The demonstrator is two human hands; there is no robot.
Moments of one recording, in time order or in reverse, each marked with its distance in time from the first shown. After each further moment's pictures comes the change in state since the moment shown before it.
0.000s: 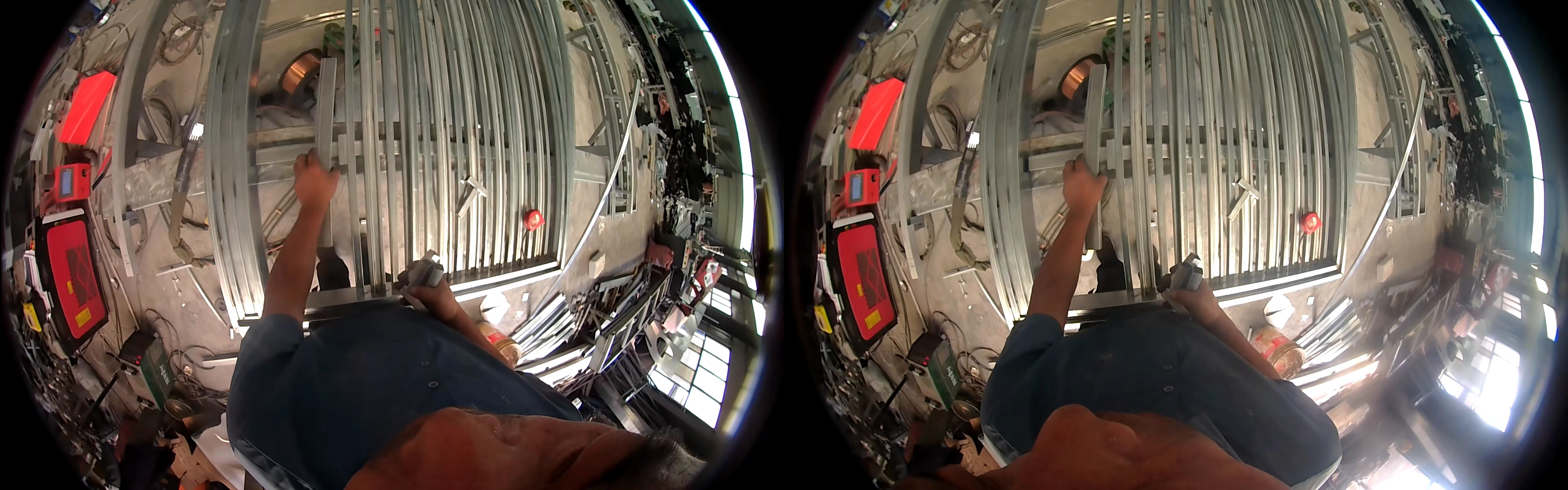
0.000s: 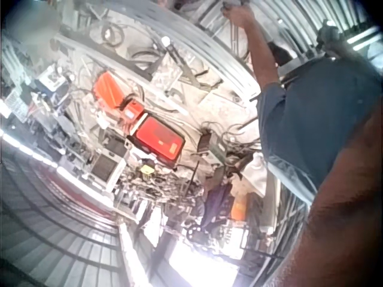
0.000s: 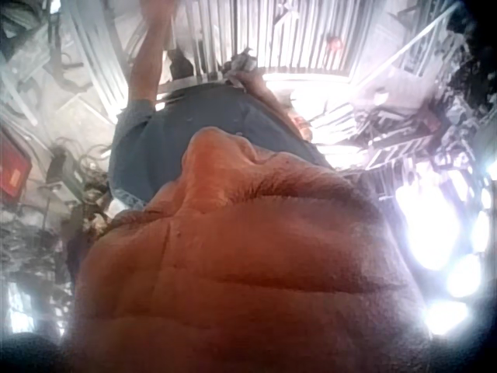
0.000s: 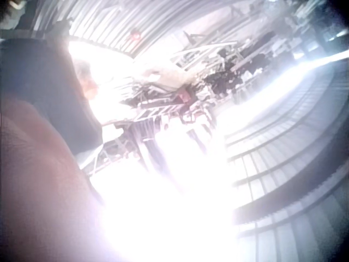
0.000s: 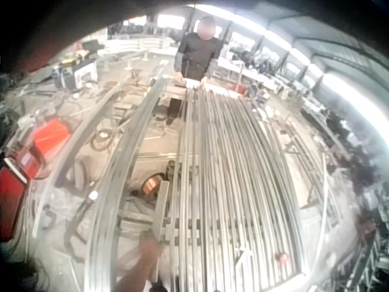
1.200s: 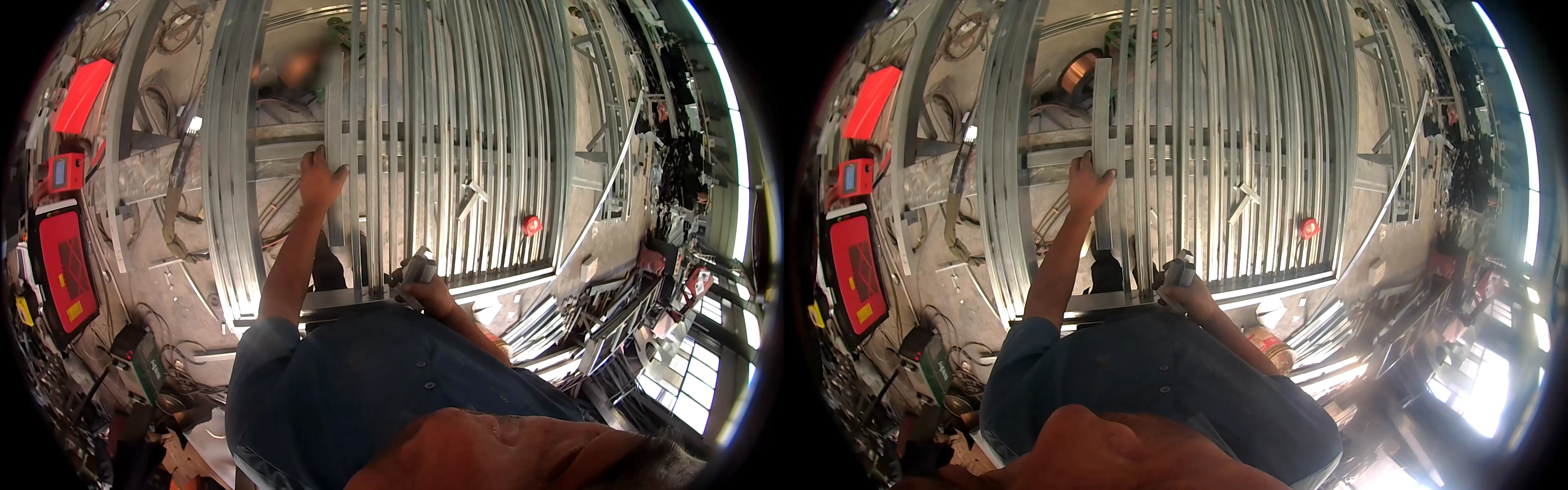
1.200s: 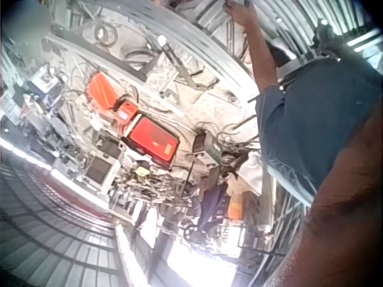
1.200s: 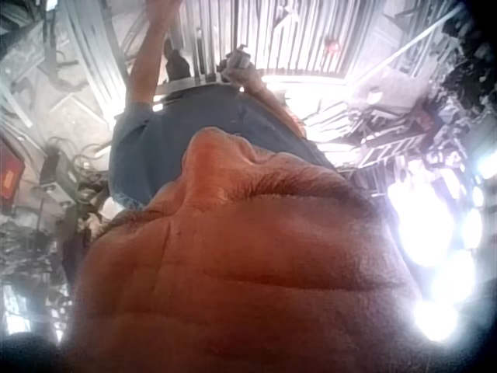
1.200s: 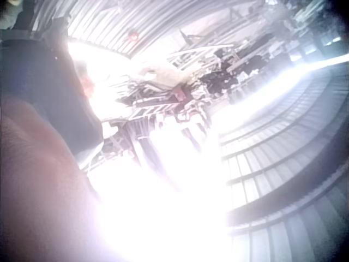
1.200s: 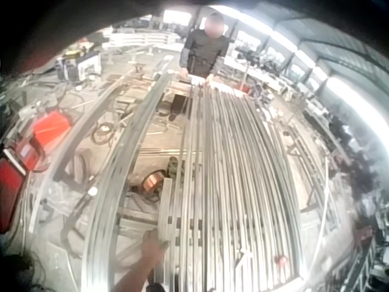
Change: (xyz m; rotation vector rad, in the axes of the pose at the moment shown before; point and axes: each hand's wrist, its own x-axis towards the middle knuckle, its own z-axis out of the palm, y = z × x) left_hand -0.002 -0.004 0.008 -0.188 -0.055 0.048; right_hand 0.018 -0.015 0.011 -0.019 0.014 0.090
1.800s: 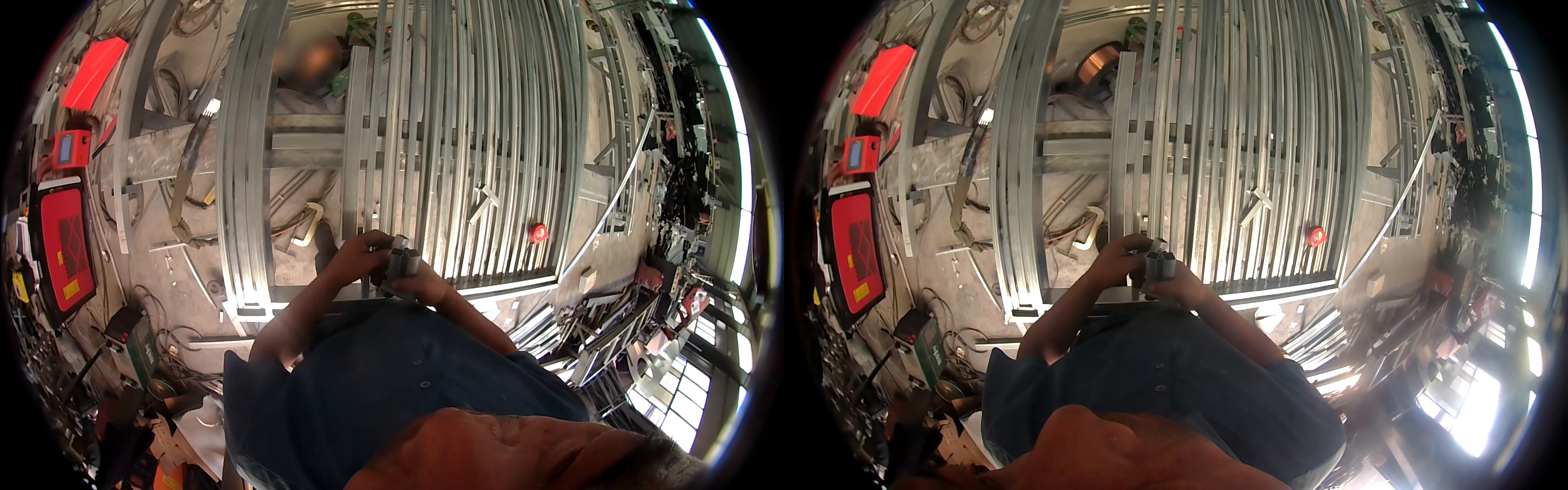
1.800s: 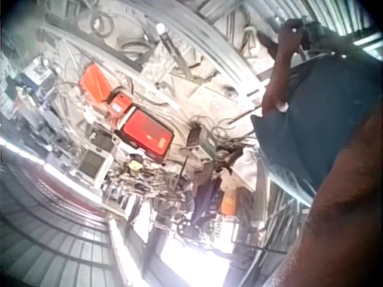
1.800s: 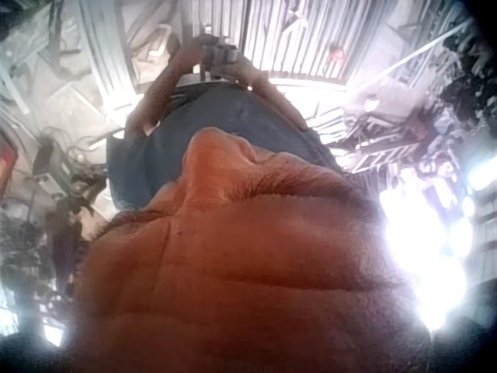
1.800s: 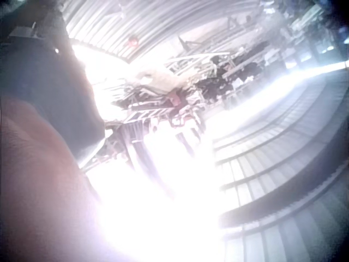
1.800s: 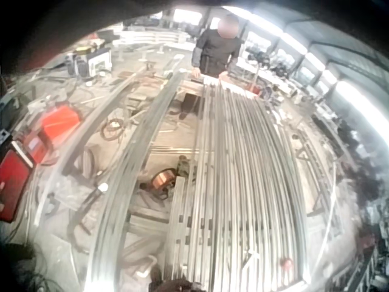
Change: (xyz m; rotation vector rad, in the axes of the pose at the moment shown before) left_hand -0.126 0.061 -0.094 -0.933 -0.888 -0.344; right_hand 0.027 -0.034 0.045 -0.184 -0.341 0.007
